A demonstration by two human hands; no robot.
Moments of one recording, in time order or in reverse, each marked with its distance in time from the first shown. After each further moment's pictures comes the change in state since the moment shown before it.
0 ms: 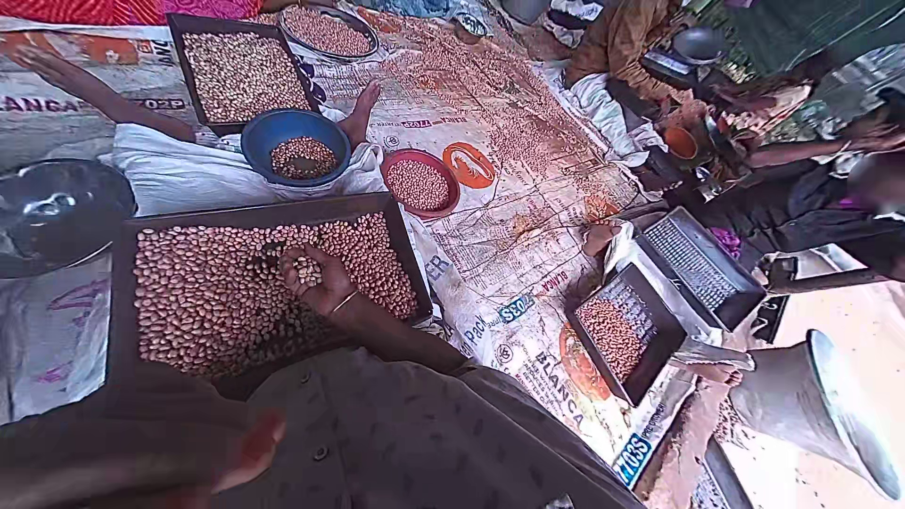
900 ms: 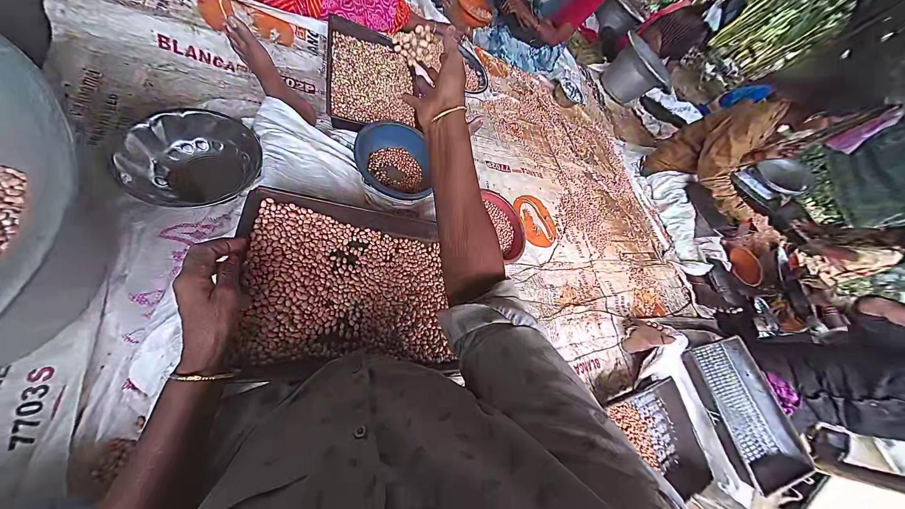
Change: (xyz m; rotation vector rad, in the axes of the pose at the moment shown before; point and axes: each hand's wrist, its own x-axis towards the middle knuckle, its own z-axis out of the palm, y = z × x) left_hand -0.078 -0.152 -0.073 0.758 0.962 -0.674; right_hand 0.120 -0.118 0.264 -0.778 -0.023 -0.677
